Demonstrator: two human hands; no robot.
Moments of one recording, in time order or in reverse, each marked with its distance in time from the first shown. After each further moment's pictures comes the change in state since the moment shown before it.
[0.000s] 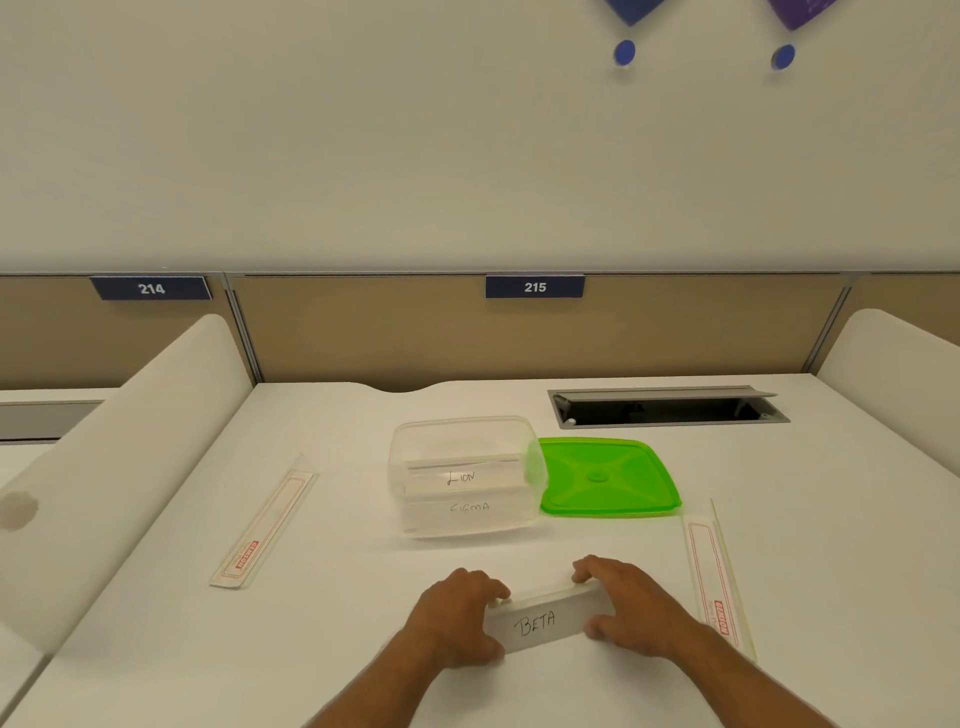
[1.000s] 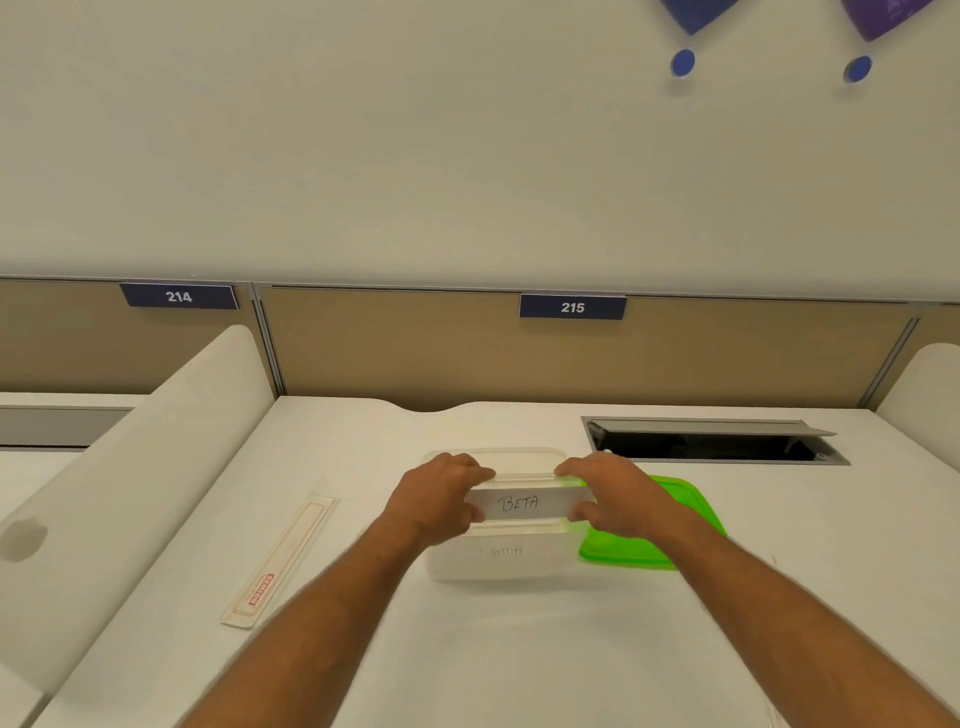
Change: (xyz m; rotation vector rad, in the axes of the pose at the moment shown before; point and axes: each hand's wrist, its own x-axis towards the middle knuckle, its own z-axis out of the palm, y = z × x) left_hand 0.066 -0.053 -0.148 0.223 0.358 0.061; right_hand 0.138 -0.065 -0.112 -0.242 0.140 -0.131
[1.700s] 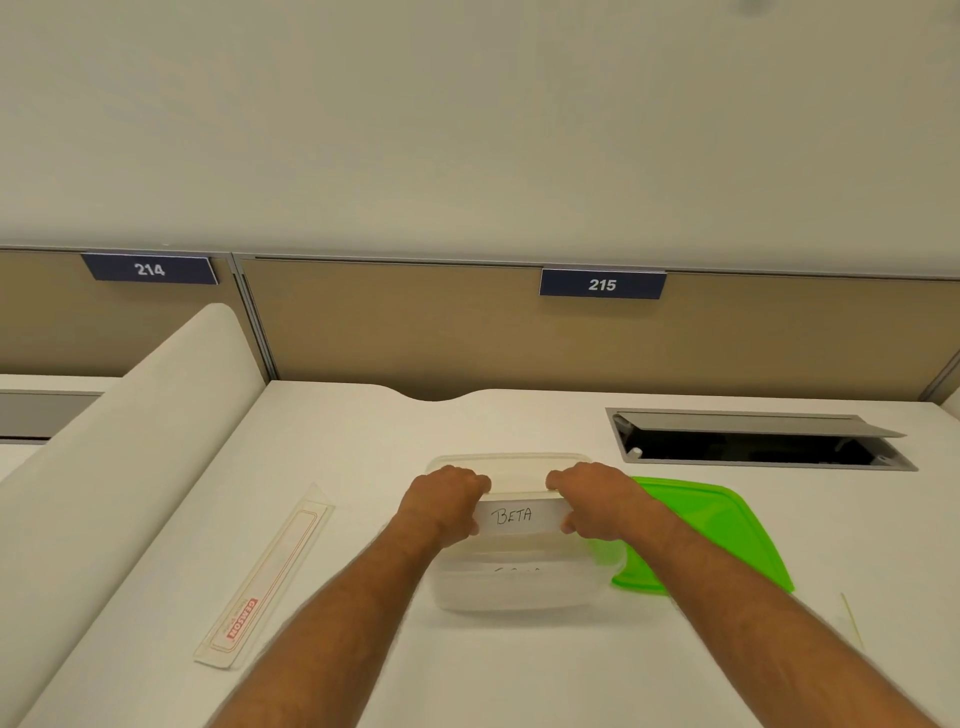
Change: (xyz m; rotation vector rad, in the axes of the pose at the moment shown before) left_hand 0.068 -0.042 0.054 0.169 -0.266 -0.103; right_hand 0.090 -0.001 0.050 -0.288 -0.285 -0.021
